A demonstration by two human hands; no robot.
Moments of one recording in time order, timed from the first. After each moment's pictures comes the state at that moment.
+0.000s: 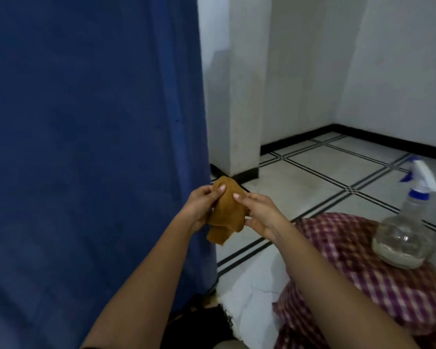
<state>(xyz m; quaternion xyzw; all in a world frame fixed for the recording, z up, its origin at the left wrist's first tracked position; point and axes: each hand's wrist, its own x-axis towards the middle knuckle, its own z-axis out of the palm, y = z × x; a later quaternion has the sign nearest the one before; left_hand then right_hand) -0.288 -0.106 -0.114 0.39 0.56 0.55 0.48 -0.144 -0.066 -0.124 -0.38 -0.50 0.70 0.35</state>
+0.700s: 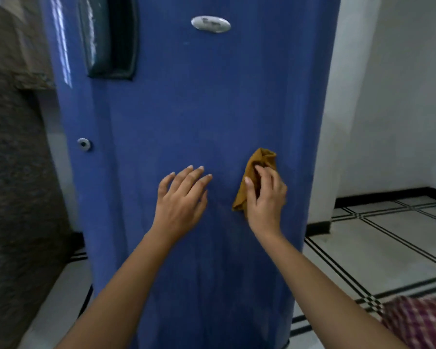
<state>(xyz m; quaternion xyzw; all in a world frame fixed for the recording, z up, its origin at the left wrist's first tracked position) -0.477 -0.263 -0.040 0.52 0.61 0.28 -0.53 -0.347 -0.143 -0.043 -0.26 -0.73 0.11 0.62</state>
